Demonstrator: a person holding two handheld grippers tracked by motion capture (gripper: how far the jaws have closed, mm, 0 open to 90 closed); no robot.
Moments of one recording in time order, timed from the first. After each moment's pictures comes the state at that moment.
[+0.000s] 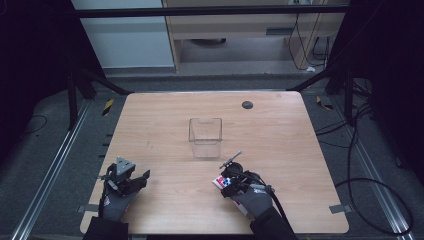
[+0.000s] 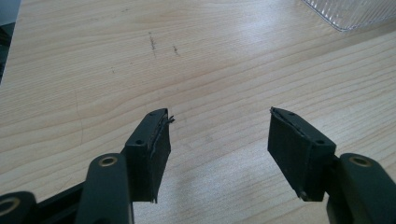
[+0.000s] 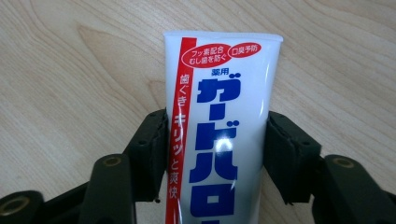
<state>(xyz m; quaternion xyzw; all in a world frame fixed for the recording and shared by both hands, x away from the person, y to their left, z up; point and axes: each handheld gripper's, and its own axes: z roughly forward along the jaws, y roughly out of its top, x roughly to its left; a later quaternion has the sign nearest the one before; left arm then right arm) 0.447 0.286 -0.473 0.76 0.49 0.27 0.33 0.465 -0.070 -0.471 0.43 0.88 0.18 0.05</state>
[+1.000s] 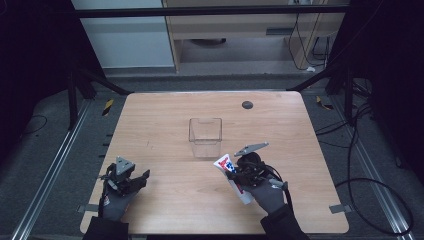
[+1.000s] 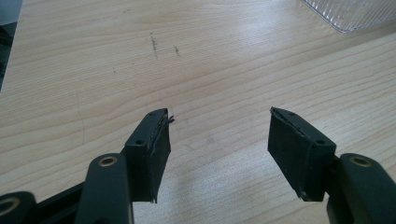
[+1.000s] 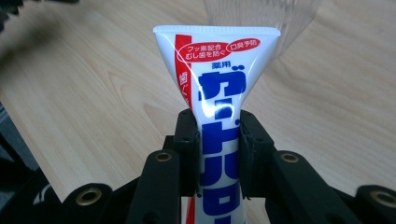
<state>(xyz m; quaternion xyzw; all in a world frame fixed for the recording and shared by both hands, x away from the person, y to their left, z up) 0.447 0.287 -0.473 0.75 0.50 0.27 0.34 0.453 -0.107 -0.408 0.41 0.84 0.36 0.07</state>
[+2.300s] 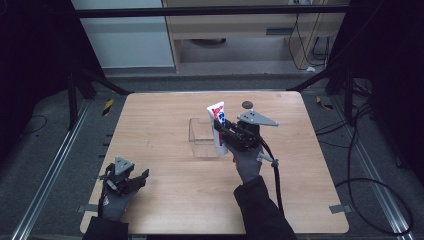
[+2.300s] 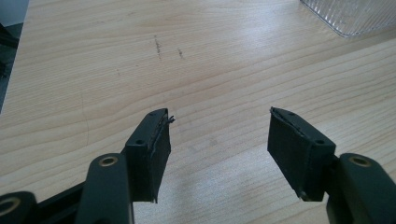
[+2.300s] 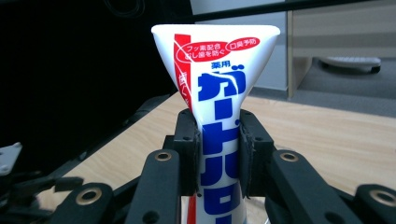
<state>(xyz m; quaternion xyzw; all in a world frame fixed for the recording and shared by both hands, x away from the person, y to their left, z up) 0.447 0.289 -0.472 0.75 0.50 0.27 0.34 0.503 -0.086 -0.356 0.41 0.67 0.59 0.19</state>
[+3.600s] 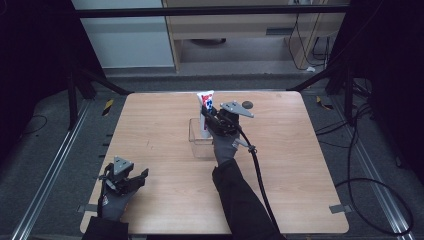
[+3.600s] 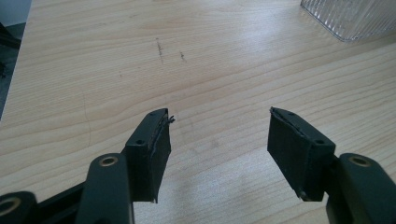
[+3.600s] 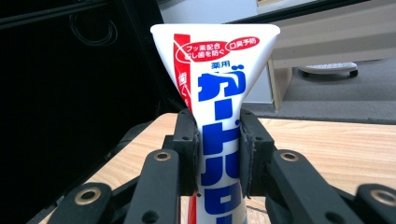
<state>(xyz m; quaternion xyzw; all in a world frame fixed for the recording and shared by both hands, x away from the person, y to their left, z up) 0.447 0.291 -0.471 0.75 0.50 0.27 0.35 0.568 -0.038 -0.391 0.46 0.61 0.61 0.22</state>
